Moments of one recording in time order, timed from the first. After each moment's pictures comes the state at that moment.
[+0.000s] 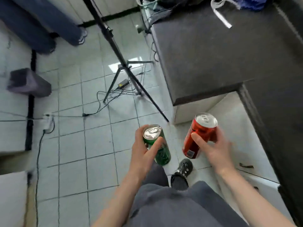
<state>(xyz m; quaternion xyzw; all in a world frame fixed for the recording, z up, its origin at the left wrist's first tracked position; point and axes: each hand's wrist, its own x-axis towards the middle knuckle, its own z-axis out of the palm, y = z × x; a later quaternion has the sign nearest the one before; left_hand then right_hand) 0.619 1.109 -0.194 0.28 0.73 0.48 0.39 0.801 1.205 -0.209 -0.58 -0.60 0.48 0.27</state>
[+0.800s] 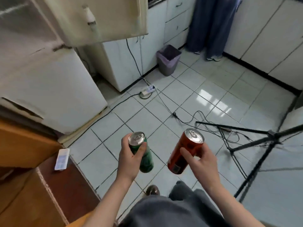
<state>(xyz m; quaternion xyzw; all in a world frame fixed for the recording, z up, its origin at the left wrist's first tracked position) 0.268 0.696 -0.189 -0.10 0.78 0.62 0.07 0.314 0.906 -0.176 -0.21 -0.82 0.53 0.05</state>
